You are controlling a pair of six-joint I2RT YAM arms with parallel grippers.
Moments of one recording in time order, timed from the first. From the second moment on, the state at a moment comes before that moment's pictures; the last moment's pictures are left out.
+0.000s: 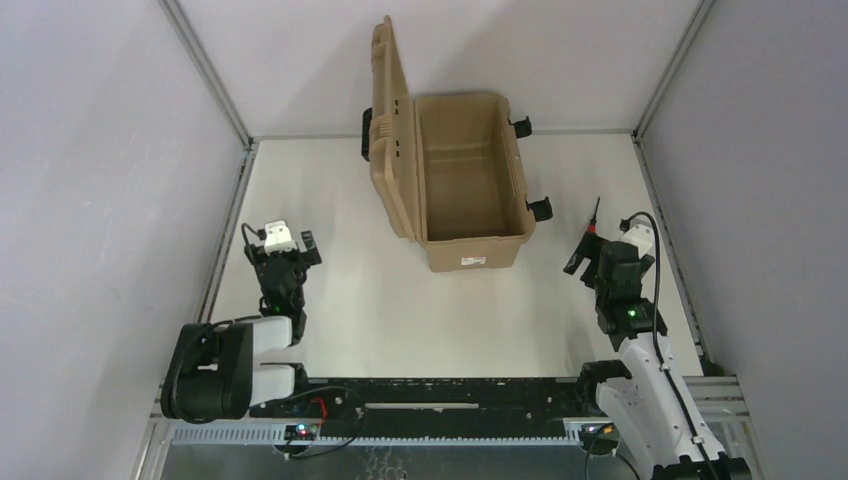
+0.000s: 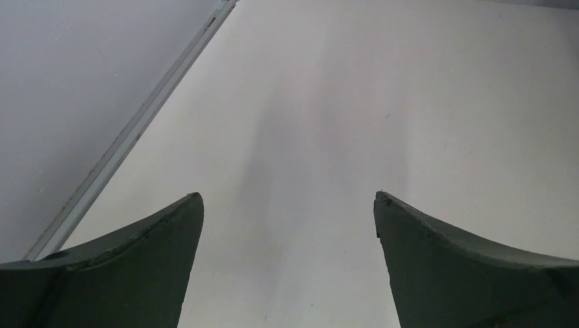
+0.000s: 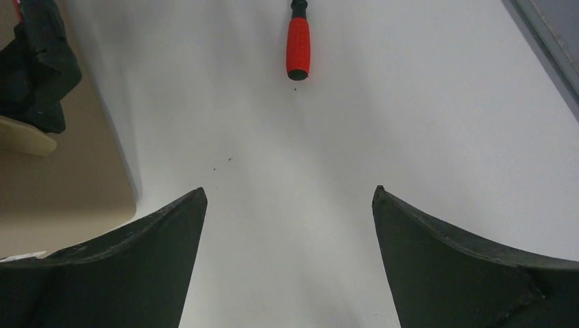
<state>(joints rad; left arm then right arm) -0.01 1.26 0.15 1.01 -0.30 0.01 0.08 0.68 0.48 -0.36 0.32 0.38</state>
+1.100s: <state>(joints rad) -0.01 1.26 0.15 1.01 -0.30 0.01 -0.14 2.03 1.45 -0.68 0.13 0.27</state>
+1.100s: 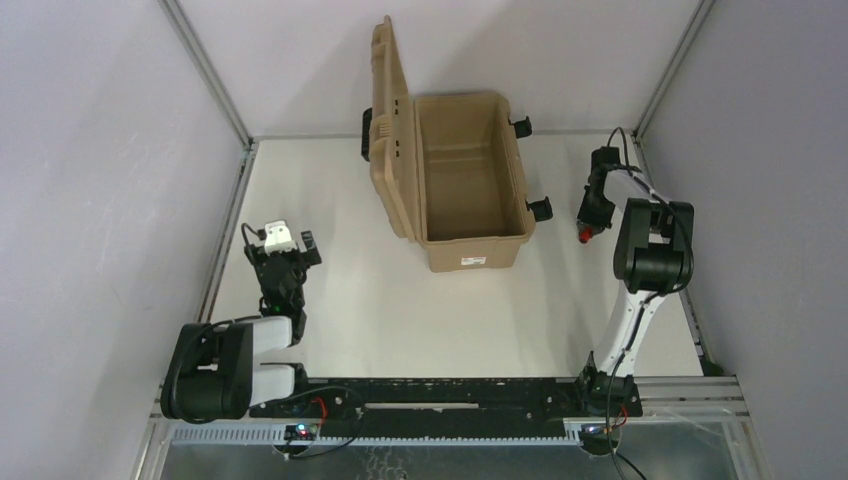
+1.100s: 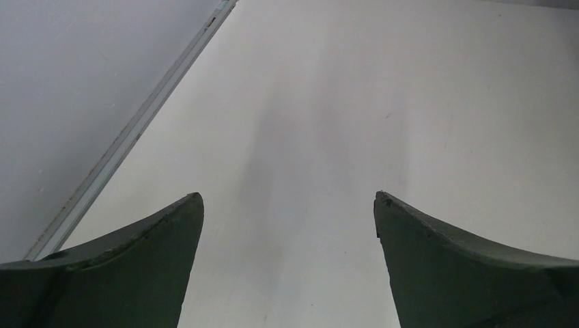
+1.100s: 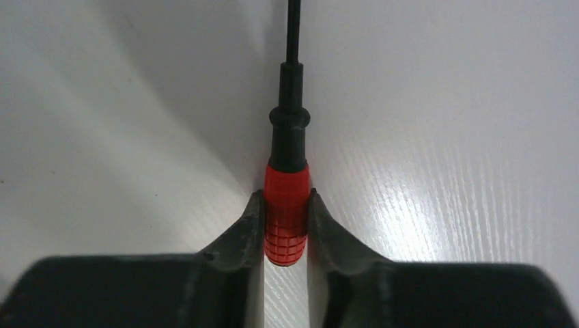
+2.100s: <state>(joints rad) -0.01 1.26 0.15 1.01 -0.30 0.01 0.37 1.93 2.22 -1.04 0.01 0.18</state>
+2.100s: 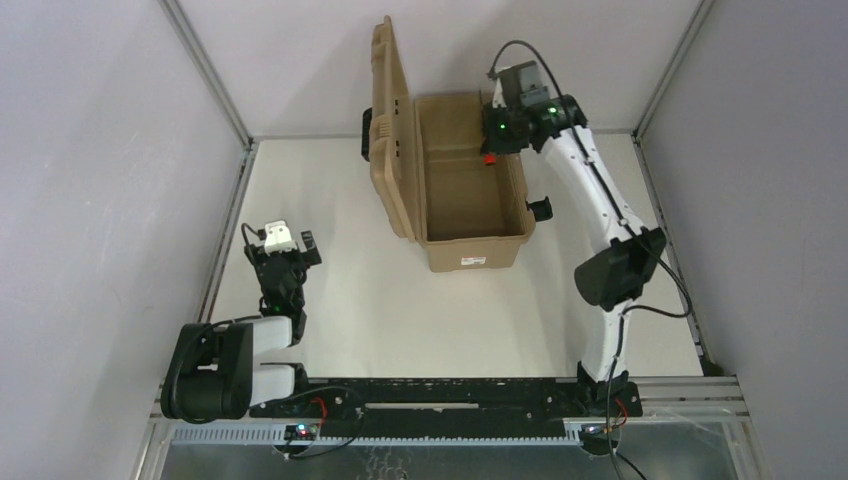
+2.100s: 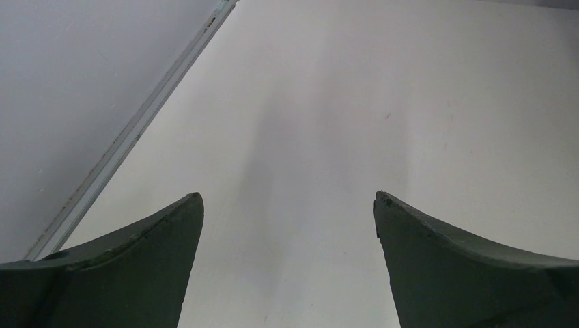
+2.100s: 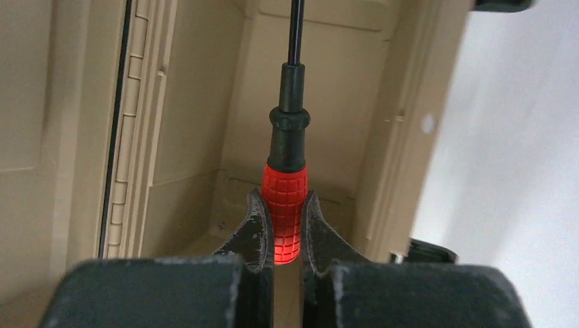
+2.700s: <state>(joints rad) -0.01 1.26 0.15 1.01 -0.30 0.01 0.45 2.39 2.22 -0.99 0.05 0.34</state>
